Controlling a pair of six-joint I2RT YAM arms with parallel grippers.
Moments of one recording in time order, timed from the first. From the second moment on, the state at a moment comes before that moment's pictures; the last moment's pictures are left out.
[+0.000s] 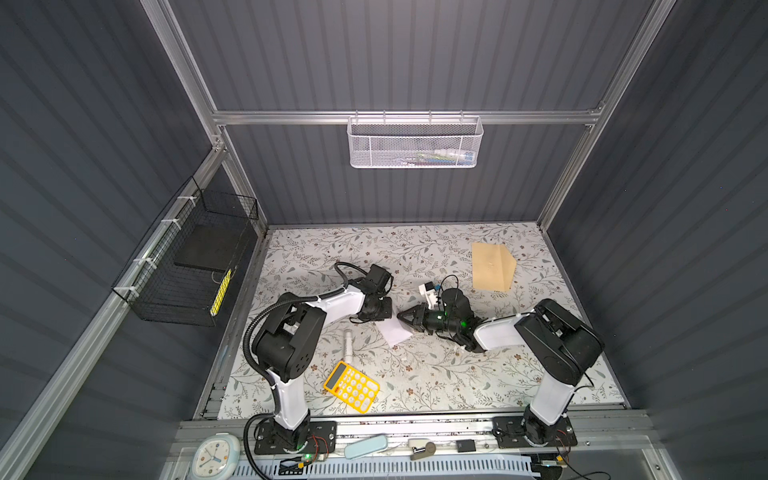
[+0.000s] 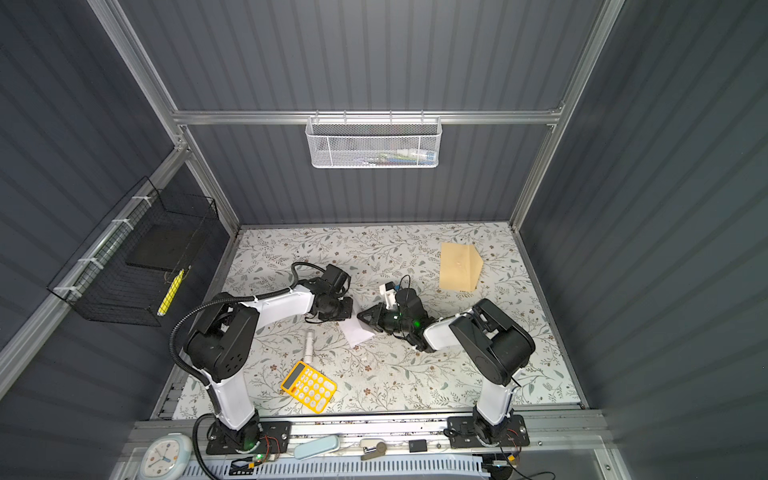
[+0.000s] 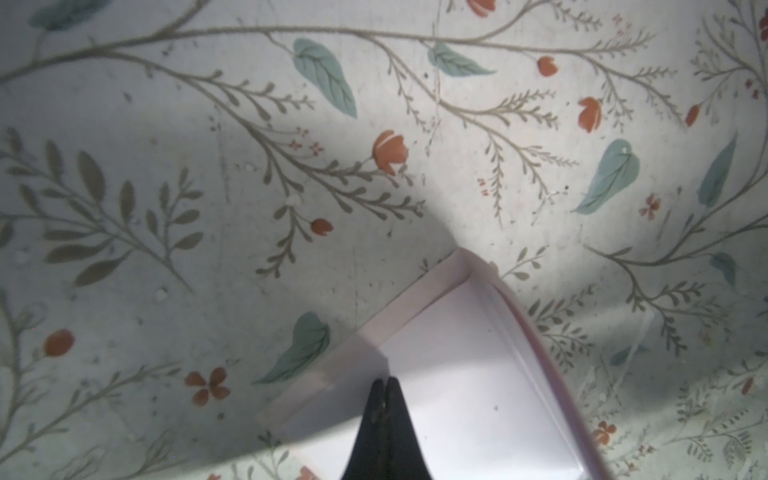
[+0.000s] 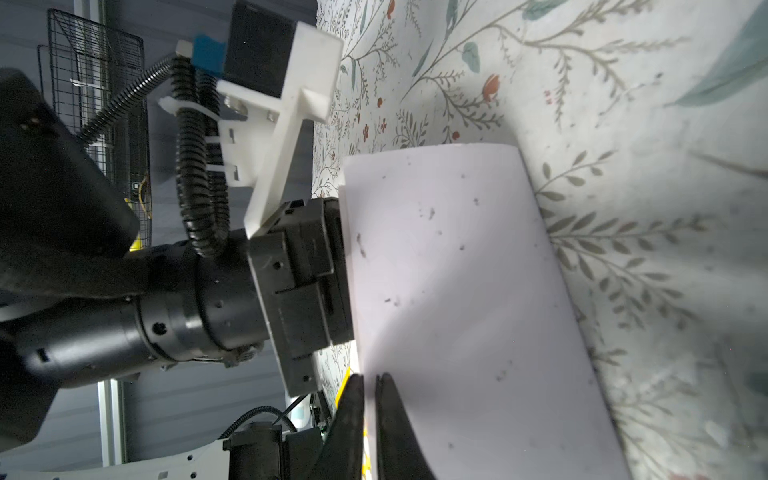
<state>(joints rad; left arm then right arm) -0.59 1.86 1.14 -0.47 0.08 -0.48 0.66 1.80 0.65 0.74 -0.55 1.12</state>
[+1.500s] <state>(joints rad) -0.59 1.80 1.02 -0.33 0.11 -0.50 0.64 1.81 0.77 0.40 -0.49 1.03</state>
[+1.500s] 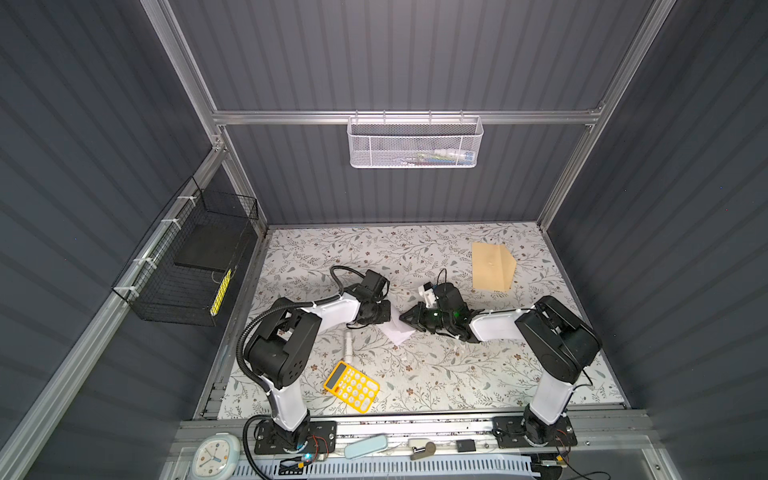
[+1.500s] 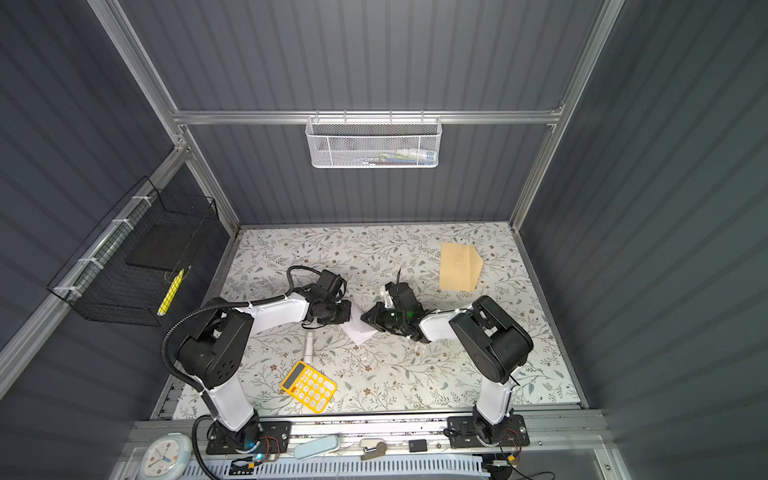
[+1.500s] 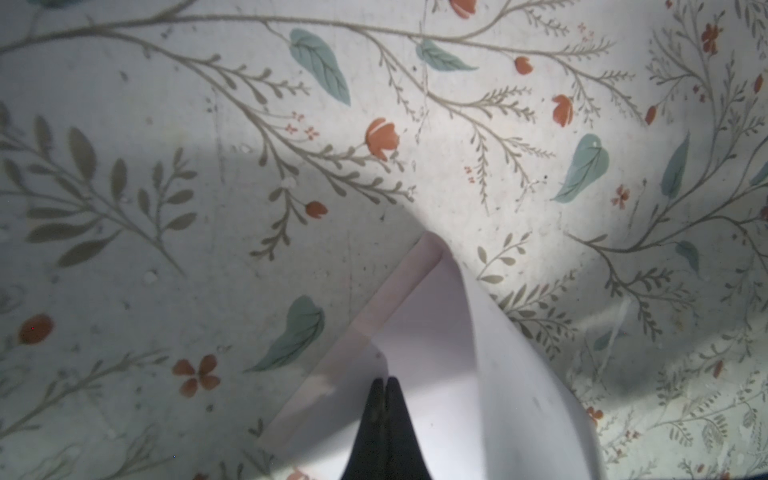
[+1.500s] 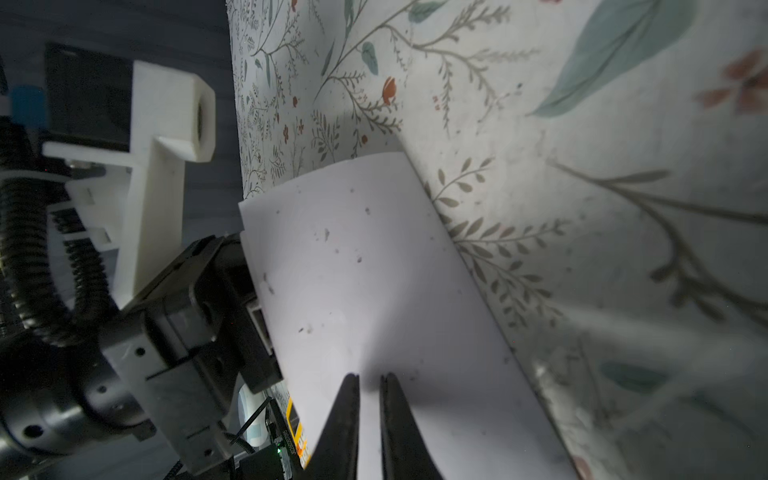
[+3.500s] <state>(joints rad) -0.59 1.75 0.99 -0.34 0.09 -0.55 0.66 1.98 0.89 0.33 -0.56 0.98</state>
